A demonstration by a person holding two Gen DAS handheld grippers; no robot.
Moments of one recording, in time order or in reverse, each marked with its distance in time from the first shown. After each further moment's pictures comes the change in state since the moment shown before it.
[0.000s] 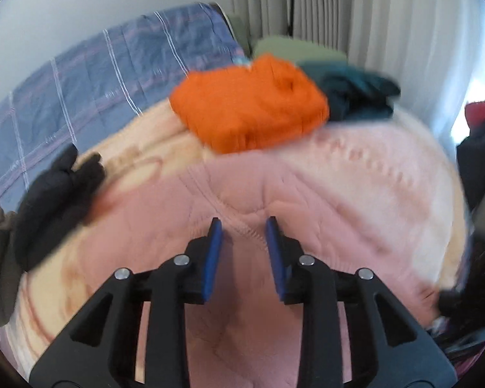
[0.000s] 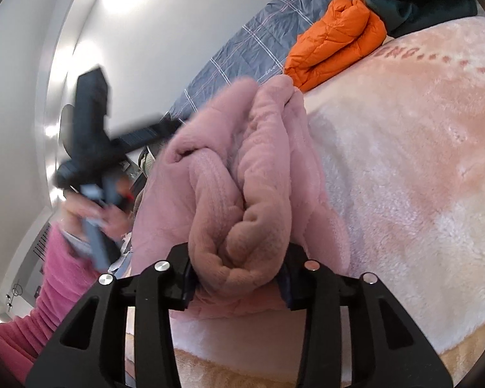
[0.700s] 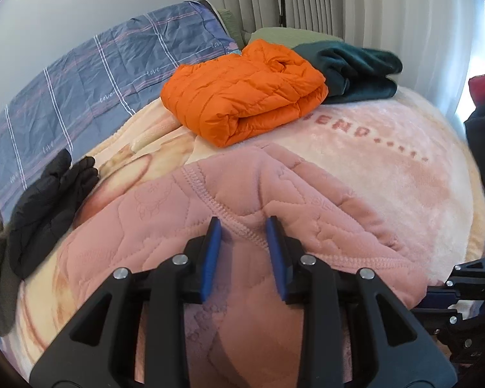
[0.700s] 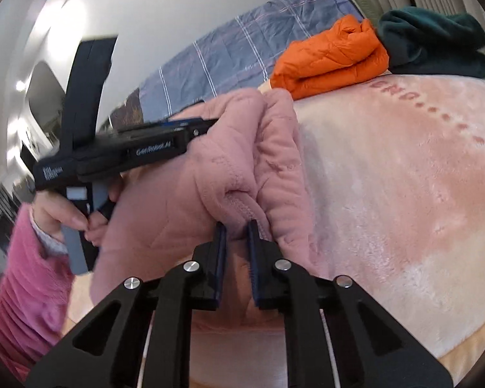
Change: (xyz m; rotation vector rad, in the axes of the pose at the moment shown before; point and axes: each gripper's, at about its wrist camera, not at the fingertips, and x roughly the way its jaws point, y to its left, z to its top) left arm 0.024 -0.016 -0.006 0.070 0.009 0.044; right arm 0.020 0.023 0.018 -0.190 0.059 -0.248
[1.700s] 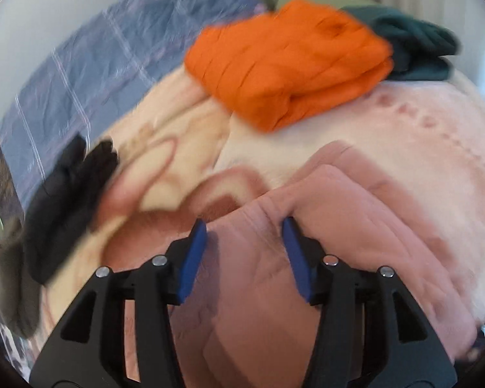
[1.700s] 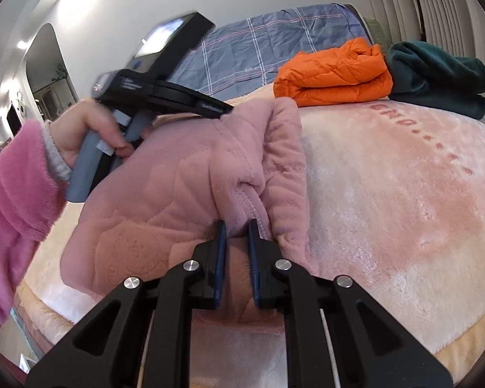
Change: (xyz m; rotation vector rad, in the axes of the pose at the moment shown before) left arm 0.065 0.040 0.032 -0.058 0.205 0.094; right arm 0.006 0.021 -0.012 -0.144 -0.024 -0.120
